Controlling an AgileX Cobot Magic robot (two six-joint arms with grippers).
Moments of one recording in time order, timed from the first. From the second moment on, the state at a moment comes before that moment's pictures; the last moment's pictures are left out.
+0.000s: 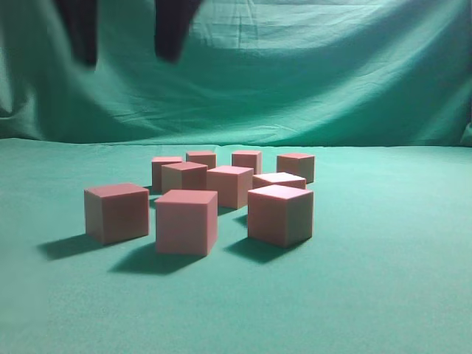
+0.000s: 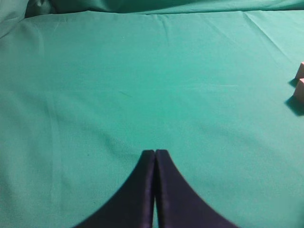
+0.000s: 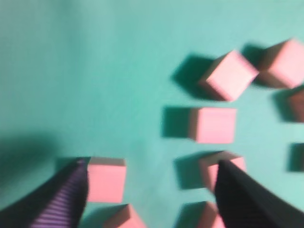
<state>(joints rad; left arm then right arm) -0.01 -0.01 0.02 0.02 0.35 0.01 1.02 1.93 -1.61 -0.26 1.02 0.25</state>
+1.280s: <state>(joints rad) -0.01 -0.01 0.02 0.02 0.35 0.01 1.02 1.27 -1.77 -0.02 1.28 -0.15</state>
